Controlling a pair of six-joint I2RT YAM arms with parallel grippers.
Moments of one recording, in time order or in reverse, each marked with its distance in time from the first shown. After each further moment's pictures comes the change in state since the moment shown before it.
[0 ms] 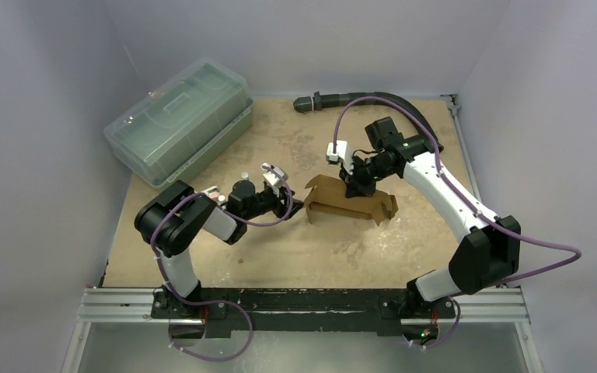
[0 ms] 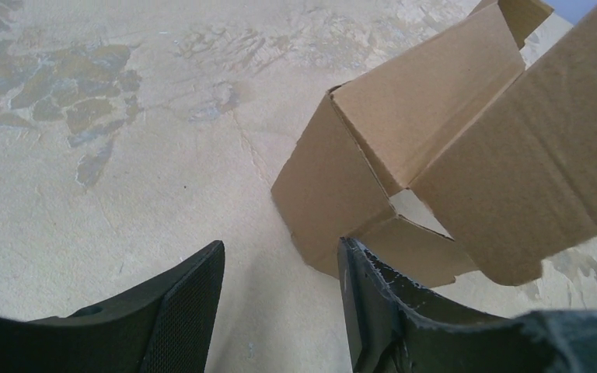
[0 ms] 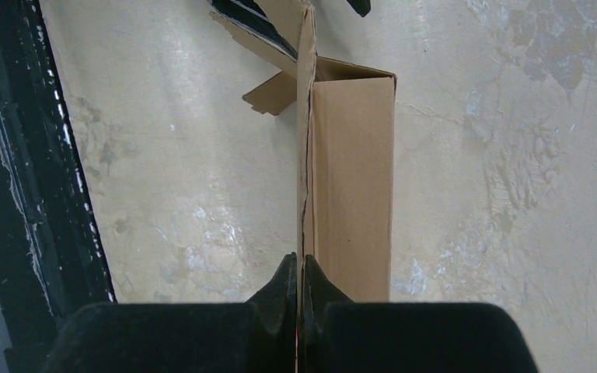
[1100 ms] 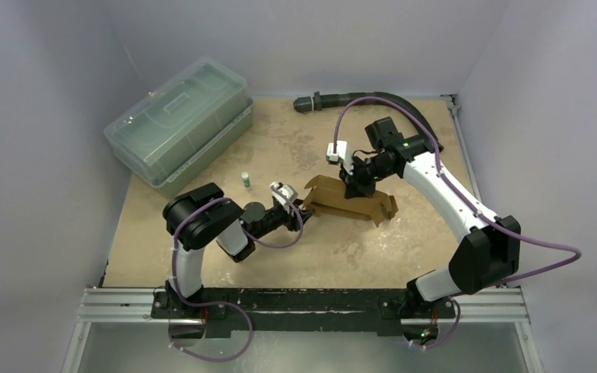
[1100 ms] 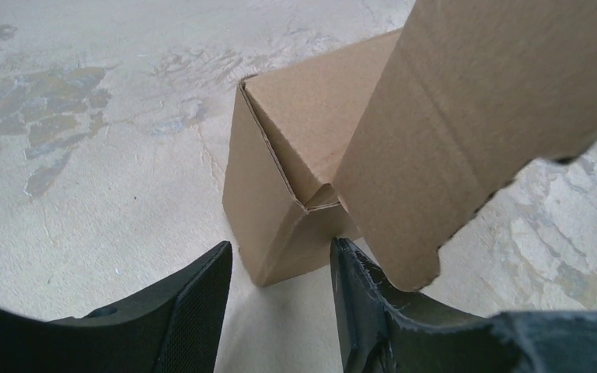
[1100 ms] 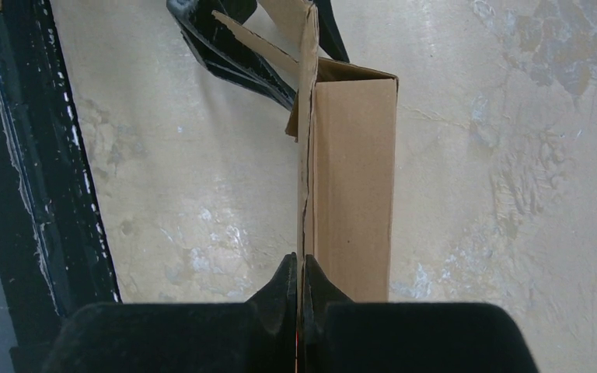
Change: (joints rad) left arm -0.182 0.153 -0.074 0.354 -0.240 0.020; right arm 0.000 0.000 0.001 -0.005 -0.011 -0.003
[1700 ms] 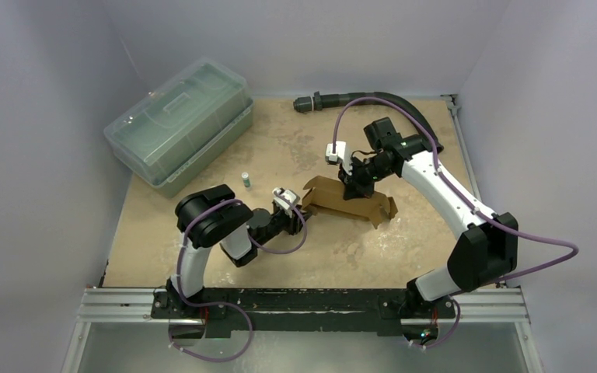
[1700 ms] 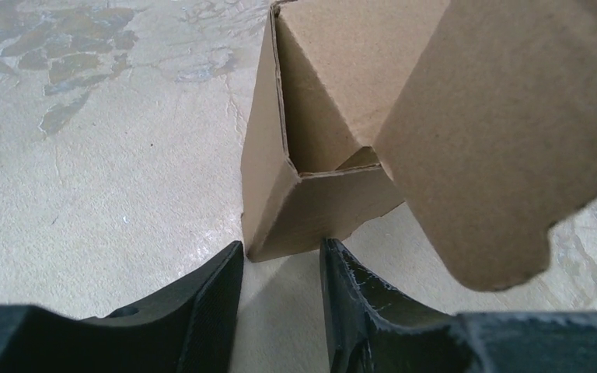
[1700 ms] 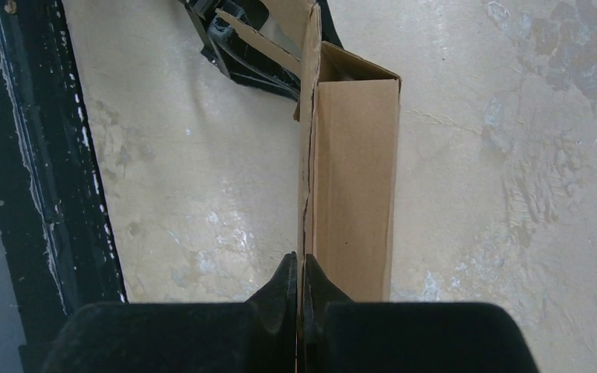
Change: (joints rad) left arm -0.064 0.087 -0.005 0.021 -0.187 0.000; right arm 0.000 0.017 0.000 -0.003 -0.026 -0.003
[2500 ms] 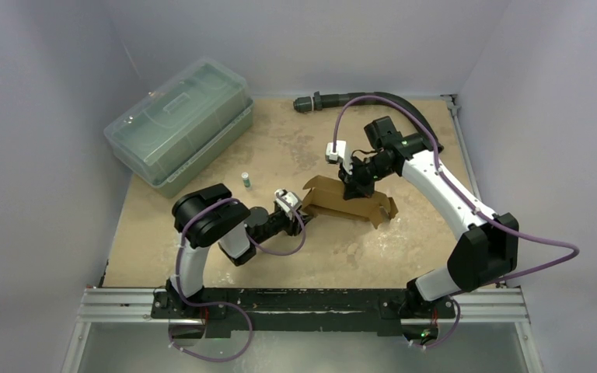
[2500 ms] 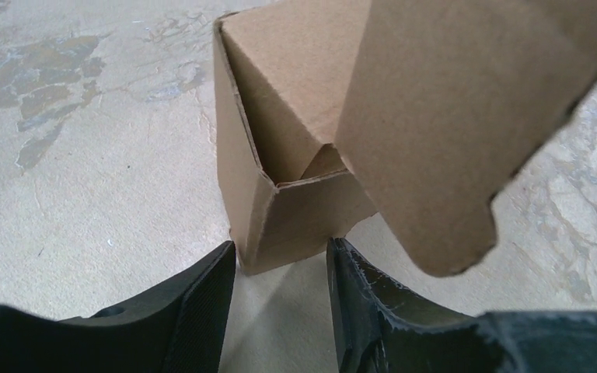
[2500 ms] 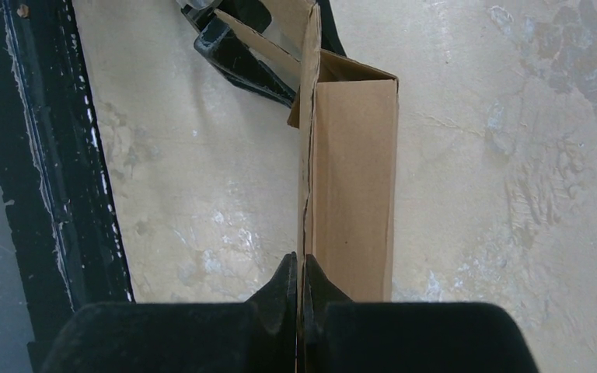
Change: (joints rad) left arm 0.023 -0.016 -0.005 0.000 0.111 0.090; right arm 0.000 0.000 0.014 -0.021 -0.015 -0.001
